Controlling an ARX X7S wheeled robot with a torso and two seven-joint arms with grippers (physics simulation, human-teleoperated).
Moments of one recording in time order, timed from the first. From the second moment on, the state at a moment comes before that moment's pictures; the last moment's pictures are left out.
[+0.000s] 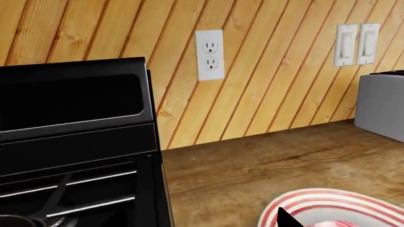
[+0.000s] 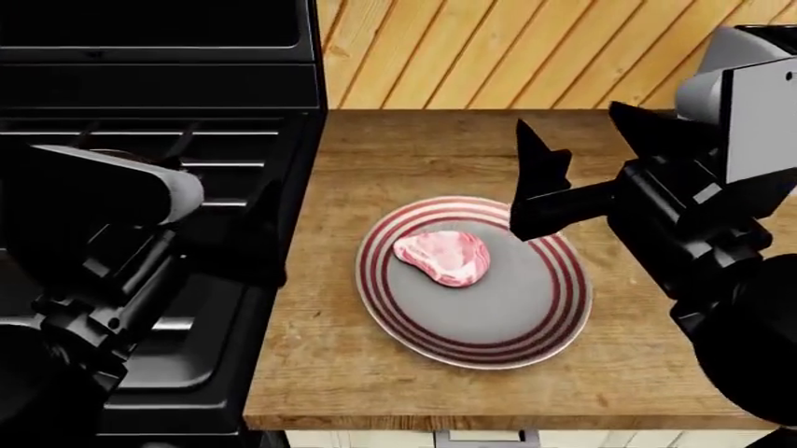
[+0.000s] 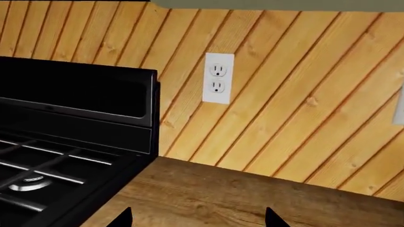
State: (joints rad) left arm -0.70 -0.43 -0.26 0.82 -1.18 -1.42 -0.45; right arm 0.91 0.42 0.18 -0.69 1.26 1.45 0.57
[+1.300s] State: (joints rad) left arm -0.87 -0.41 0.18 0.42 -0.69 -0.93 -0.15; right arm 1.46 0.57 -0.88 0.10 0.73 1.08 -0.51
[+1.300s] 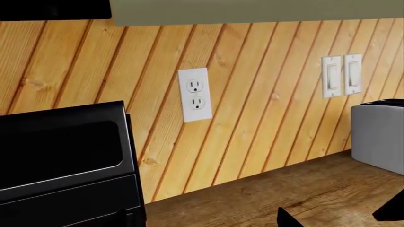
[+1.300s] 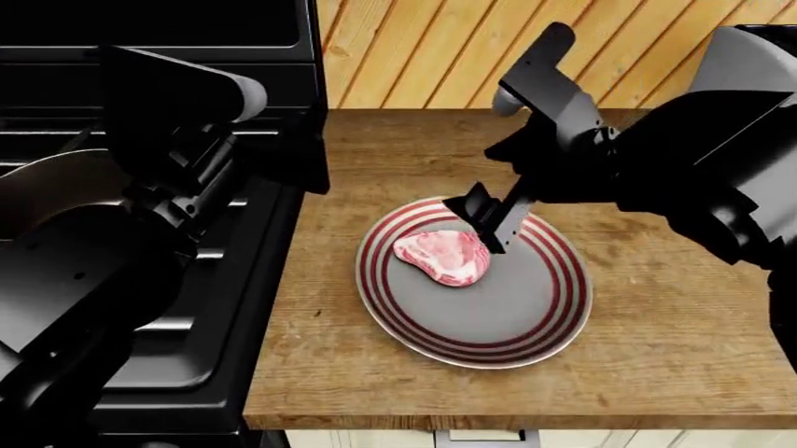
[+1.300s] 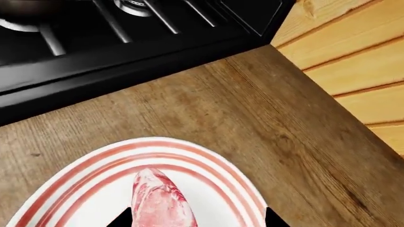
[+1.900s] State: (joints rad) left arm -0.88 -0.42 0.18 0.43 -0.72 -0.95 -0.16; right arm 1.40 0.58 -0.90 0.05 0.78 1.05 -0.58
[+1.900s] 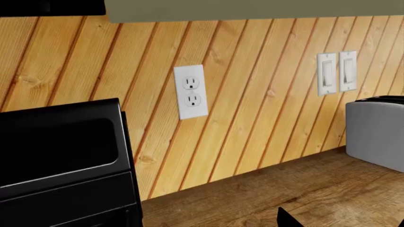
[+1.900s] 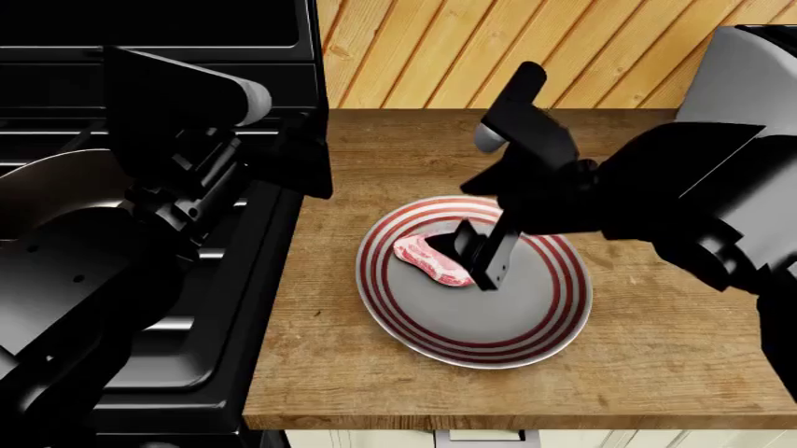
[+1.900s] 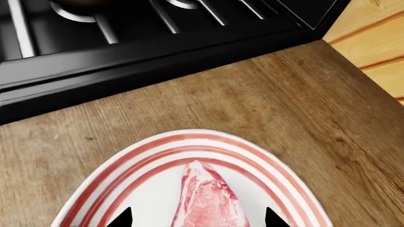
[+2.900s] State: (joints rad) left arm -0.87 -0.42 0.20 0.40 -0.72 -0.94 -0.16; right arm 1.34 0.55 -0.96 0.20 0.71 0.94 -0.62
